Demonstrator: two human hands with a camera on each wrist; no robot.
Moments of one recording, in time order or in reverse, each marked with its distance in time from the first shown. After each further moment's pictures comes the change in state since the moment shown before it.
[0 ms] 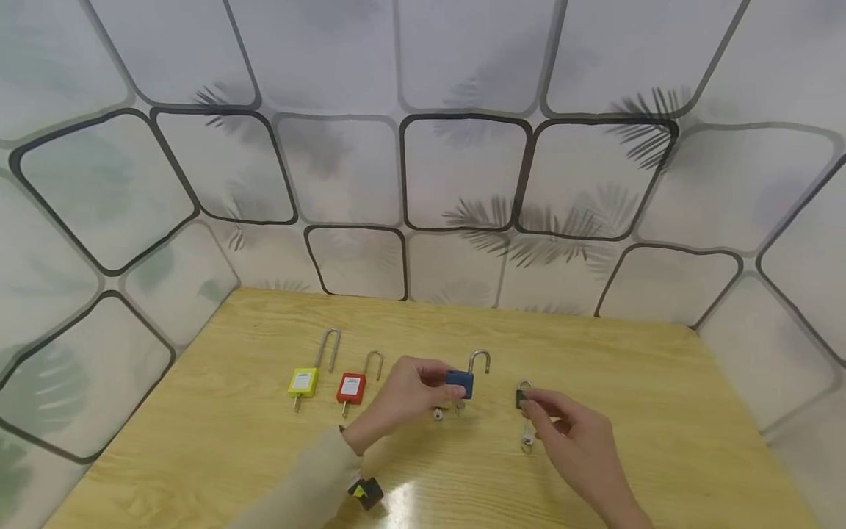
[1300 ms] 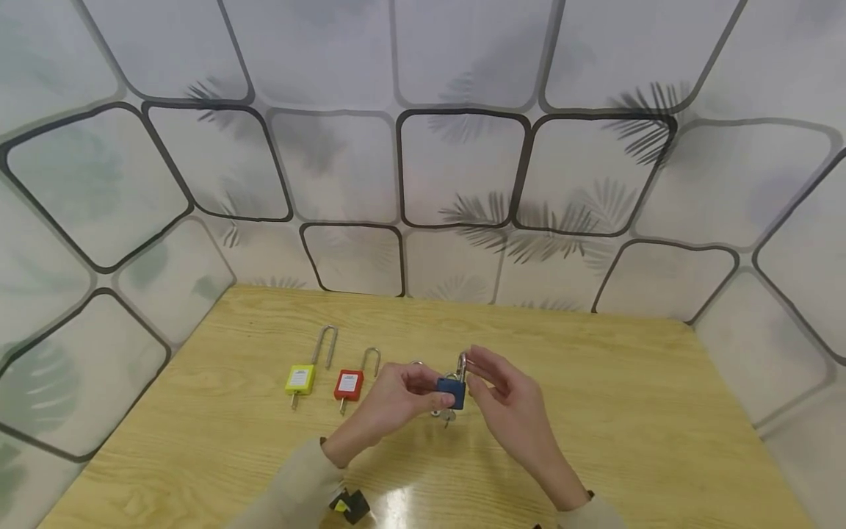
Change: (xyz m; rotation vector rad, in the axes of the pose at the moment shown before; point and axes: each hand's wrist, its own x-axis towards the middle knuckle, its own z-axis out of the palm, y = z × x) left_hand -0.021 0.009 -0.013 -0.173 -0.042 -0.037; right_hand 0.030 -0.040 0.047 0.351 -0.056 -0.305
